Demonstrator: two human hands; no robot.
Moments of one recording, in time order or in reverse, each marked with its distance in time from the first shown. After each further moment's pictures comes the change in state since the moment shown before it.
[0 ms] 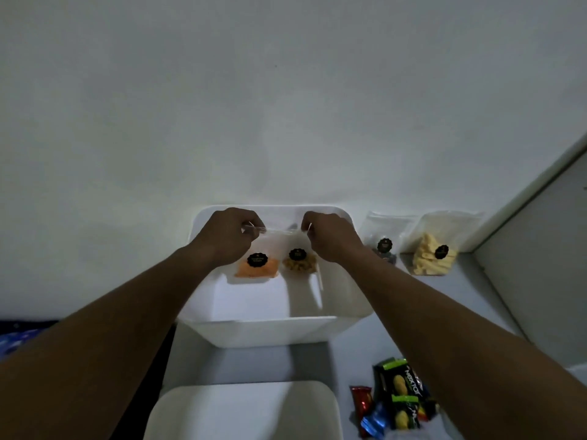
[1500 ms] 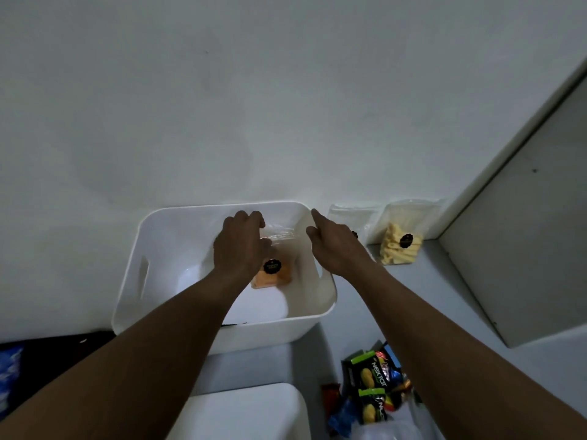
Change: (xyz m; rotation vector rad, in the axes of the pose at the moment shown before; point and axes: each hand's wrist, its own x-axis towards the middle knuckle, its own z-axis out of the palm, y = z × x) left_hand 0.022 0.049 0.102 0.280 0.212 -0.015; right_hand -0.051 0.057 -0.020 0.232 -0.015 0.161
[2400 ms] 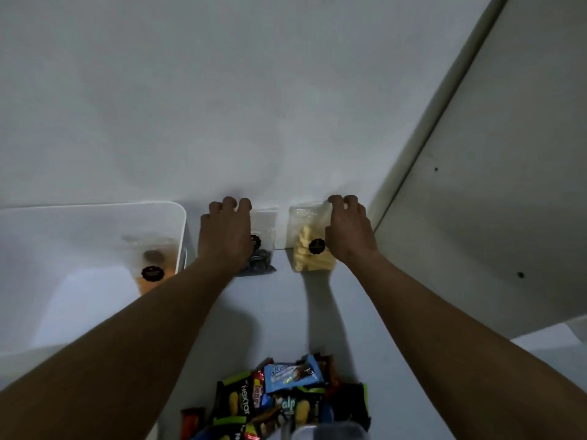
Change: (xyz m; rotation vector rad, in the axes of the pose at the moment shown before) left_hand 0.028 0.199 0.092 0.318 -0.056 0.064; right_hand 0.021 0.230 -0.113 -0.226 0.174 0.060
